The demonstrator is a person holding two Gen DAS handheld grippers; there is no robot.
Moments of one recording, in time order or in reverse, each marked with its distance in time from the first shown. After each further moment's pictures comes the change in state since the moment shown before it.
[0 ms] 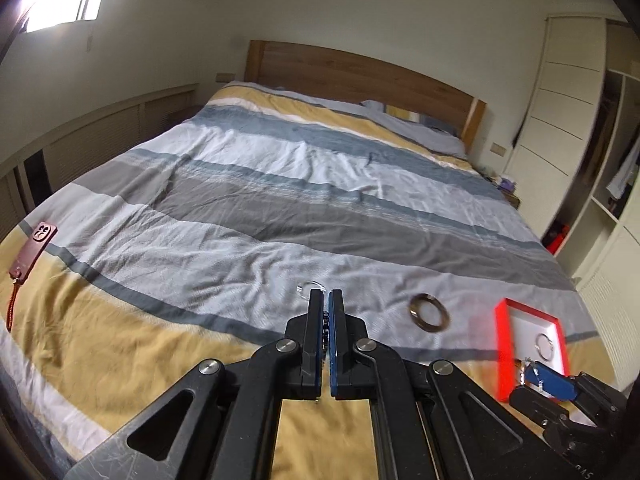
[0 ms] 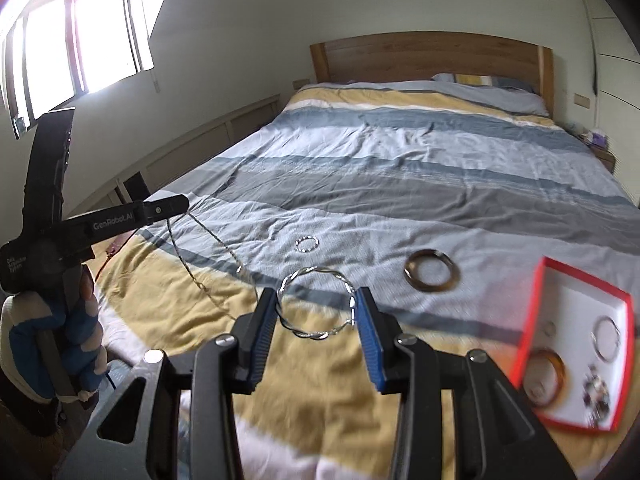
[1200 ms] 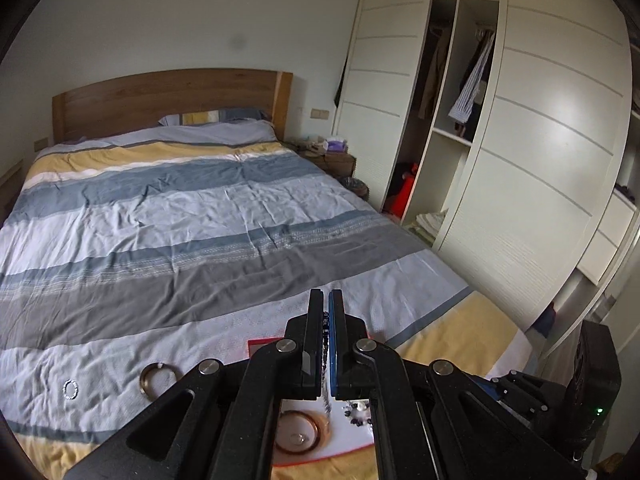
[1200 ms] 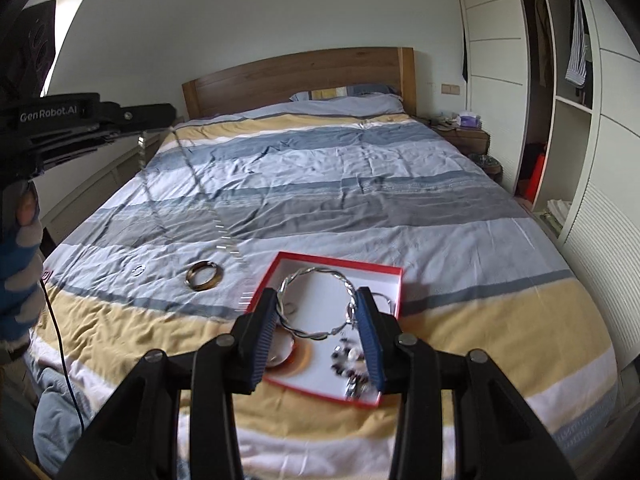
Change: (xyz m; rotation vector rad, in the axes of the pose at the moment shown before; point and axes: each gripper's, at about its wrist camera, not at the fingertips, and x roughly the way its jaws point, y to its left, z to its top) left arm 0.040 -0.353 0.044 0.377 0.055 -0.456; right arm -0.140 -0.237 -0.009 0.174 -0.058 -0.340
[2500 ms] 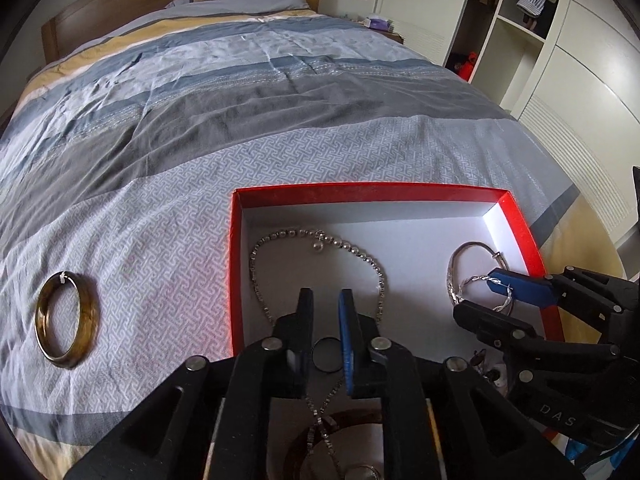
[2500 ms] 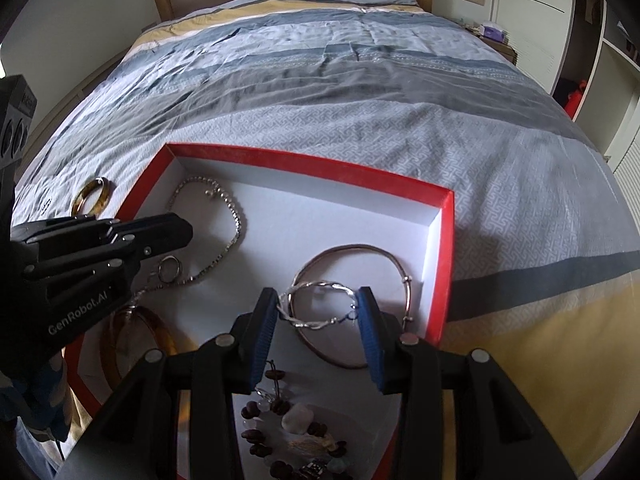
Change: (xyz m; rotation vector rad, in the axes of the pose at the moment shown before) left arm 0.224 0.059 -0.142 -0.049 0.386 0.112; right arm 0.213 -0.047 -0.039 -0.036 0.372 -0.022
